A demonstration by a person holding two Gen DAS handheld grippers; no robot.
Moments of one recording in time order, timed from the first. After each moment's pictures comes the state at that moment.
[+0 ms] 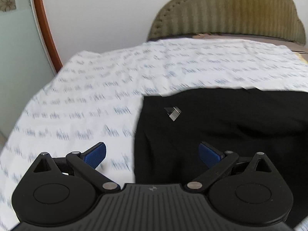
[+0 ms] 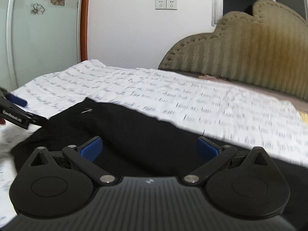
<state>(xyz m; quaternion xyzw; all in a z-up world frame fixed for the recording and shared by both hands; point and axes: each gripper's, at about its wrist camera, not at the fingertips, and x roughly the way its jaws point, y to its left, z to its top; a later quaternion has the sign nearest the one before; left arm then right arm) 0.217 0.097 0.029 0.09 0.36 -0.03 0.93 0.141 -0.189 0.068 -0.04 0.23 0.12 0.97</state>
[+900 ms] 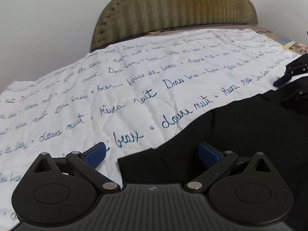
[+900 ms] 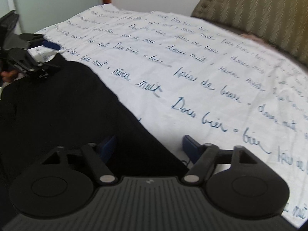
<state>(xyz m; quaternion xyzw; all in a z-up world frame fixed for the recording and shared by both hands) 0.392 0.104 -0.035 0.15 0.34 -0.23 0.90 0.358 -0.242 -0.006 -0.08 0.39 0.28 0.88</state>
